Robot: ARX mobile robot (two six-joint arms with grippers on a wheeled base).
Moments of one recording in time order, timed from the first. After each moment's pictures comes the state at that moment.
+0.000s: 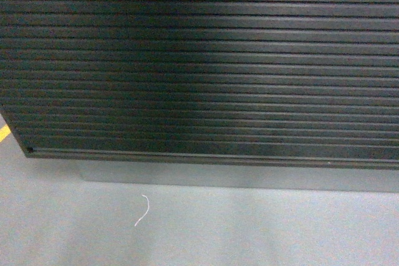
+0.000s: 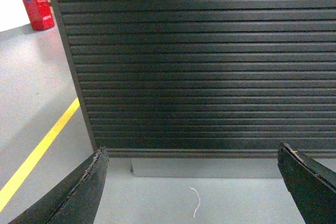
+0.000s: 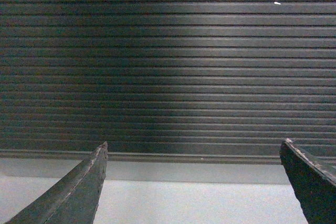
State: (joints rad) left arm 0.00 0.01 0.01 0.00 0.00 0.00; right arm 0.00 0.01 0.01 0.00 0.00 0.00
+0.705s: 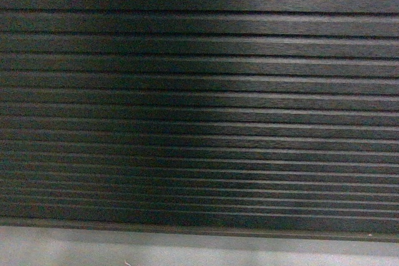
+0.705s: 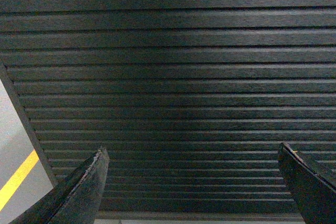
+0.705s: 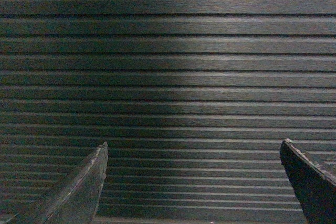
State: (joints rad) left arm 0.00 0.01 0.01 0.00 0.00 0.00; right arm 0.00 0.01 0.01 0.00 0.00 0.00
